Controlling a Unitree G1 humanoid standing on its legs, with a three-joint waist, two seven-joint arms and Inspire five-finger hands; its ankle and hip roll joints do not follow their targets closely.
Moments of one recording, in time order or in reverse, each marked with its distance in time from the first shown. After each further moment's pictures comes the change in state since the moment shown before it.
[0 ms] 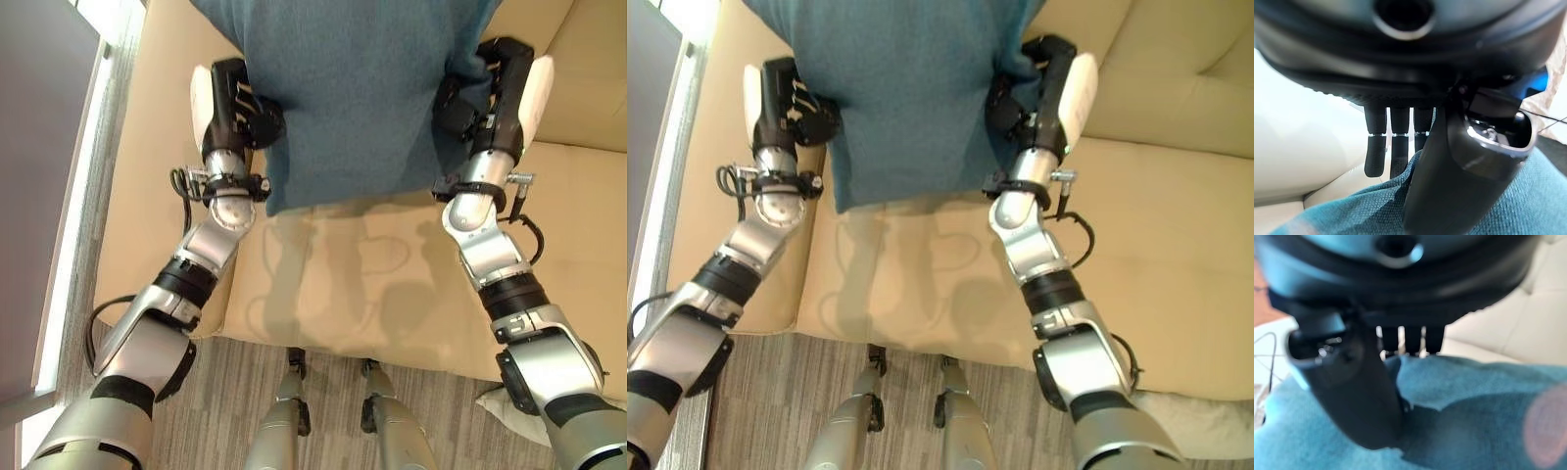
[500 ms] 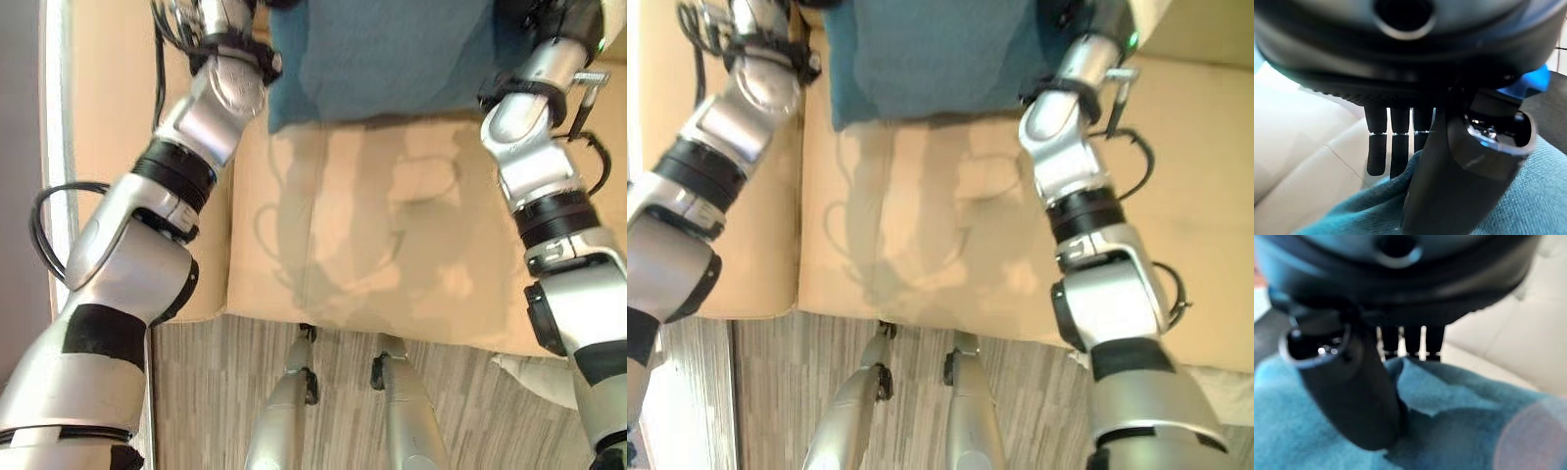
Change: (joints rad) left arm -0.463 0.011 -0.155 0.196 0.001 0.019 -0.040; right arm -0.358 -0.110 0.085 0.220 0.027 0.053 -0.070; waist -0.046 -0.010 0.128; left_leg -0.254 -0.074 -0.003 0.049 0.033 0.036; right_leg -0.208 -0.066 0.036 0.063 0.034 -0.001
